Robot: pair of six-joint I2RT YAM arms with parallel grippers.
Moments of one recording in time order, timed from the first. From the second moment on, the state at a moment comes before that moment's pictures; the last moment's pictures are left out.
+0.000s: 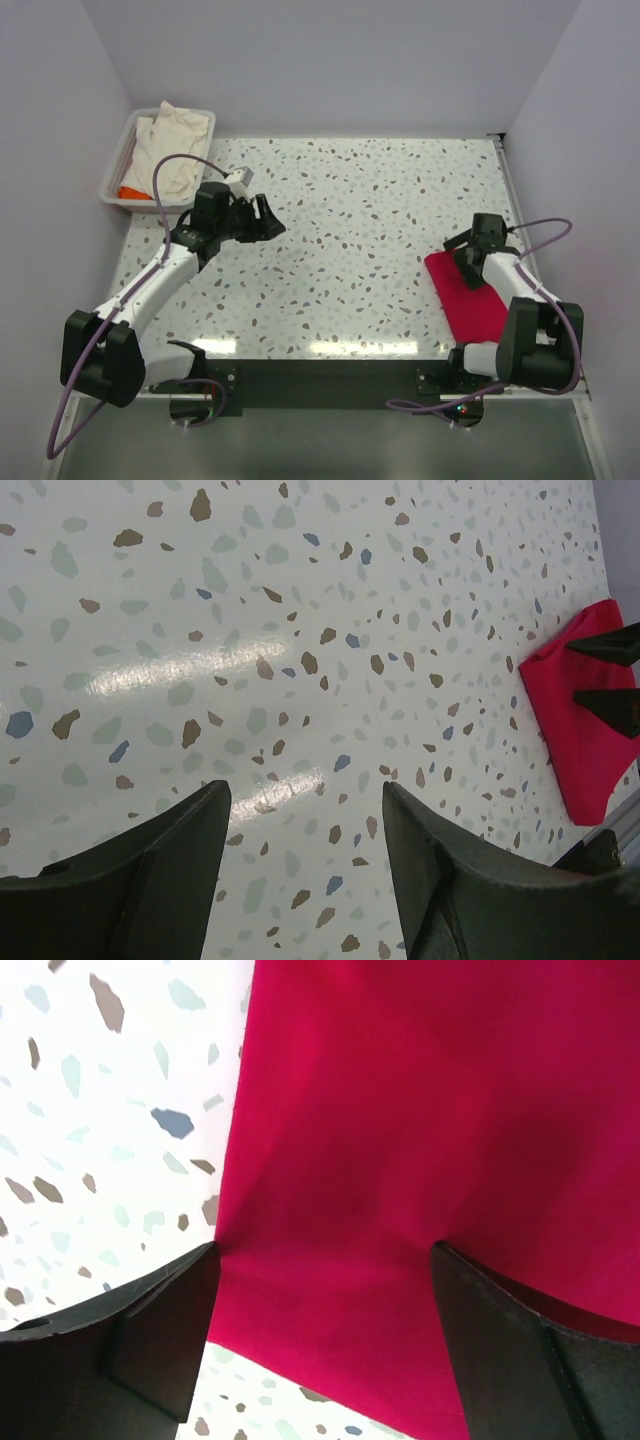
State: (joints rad) left arm -0.30 1.24 0.85 -0.22 0.31 -0.45; right arm -0.13 1.31 0.65 -0.39 0.20 0.95
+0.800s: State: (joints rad) left arm -0.30 1.24 0.85 -0.22 0.31 -0.45; right arm -0.27 1.35 0.70 -0.36 0.29 1.05
